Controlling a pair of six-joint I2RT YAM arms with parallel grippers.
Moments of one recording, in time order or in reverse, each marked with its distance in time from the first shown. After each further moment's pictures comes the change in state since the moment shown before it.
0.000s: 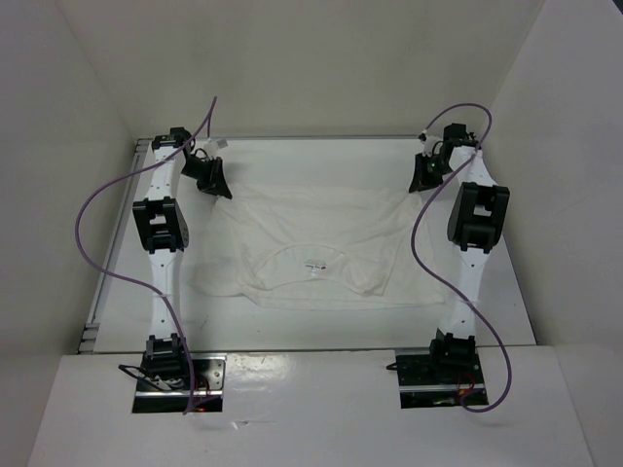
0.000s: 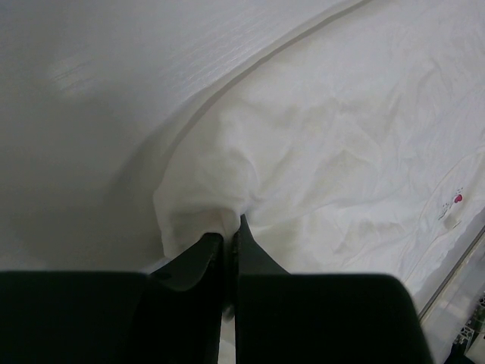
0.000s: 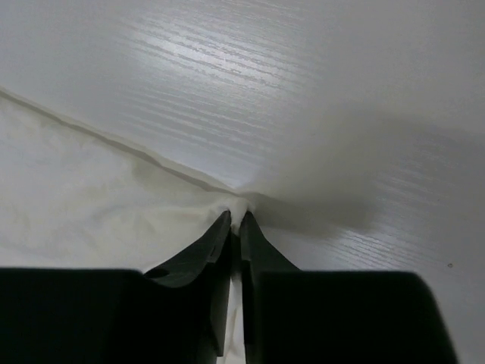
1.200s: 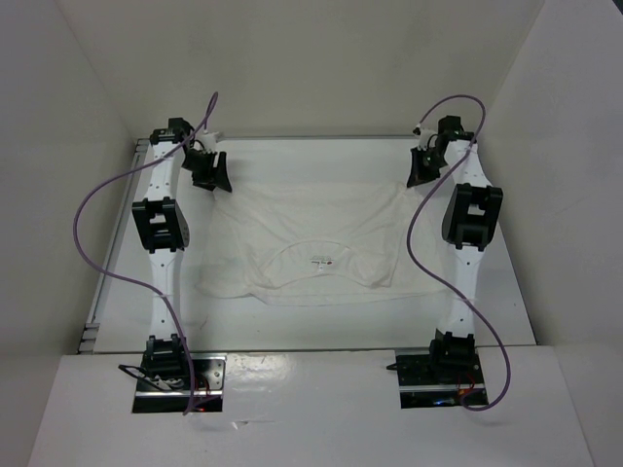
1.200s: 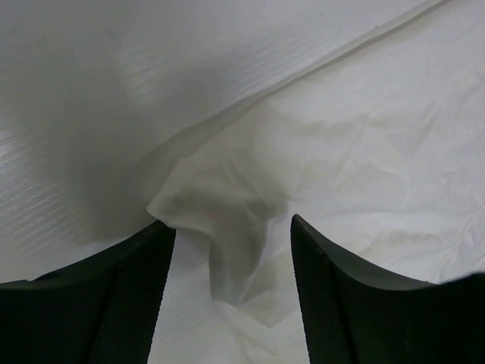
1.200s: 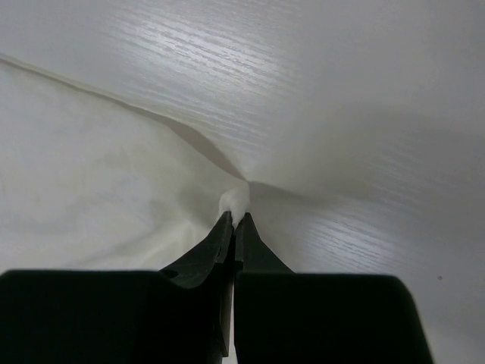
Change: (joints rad) left arm -0.010 -0.034 0.048 0.024 -0.154 -0.044; right arm 0.028 0.064 0.179 -0.111 0.032 -0.026
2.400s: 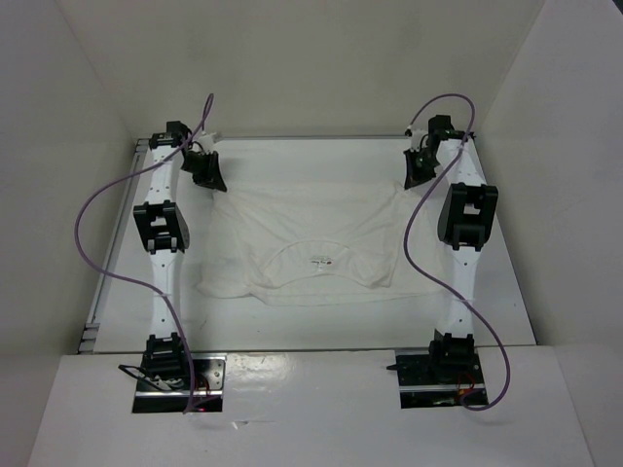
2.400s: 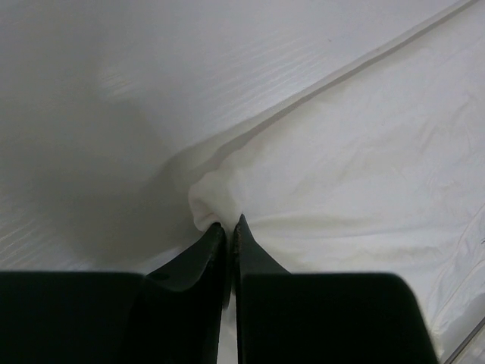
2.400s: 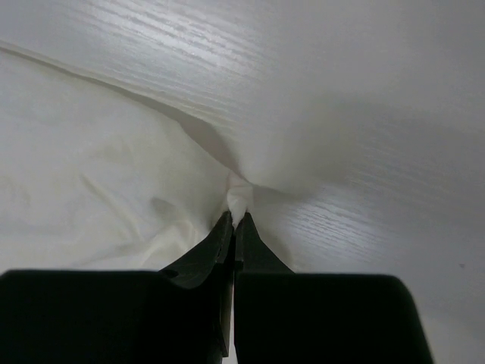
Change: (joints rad) left arm 0.016 0.082 0.090 0.017 0.071 -0.016; right arm 0.052 -0.036 -0.069 0.004 0.095 -0.016
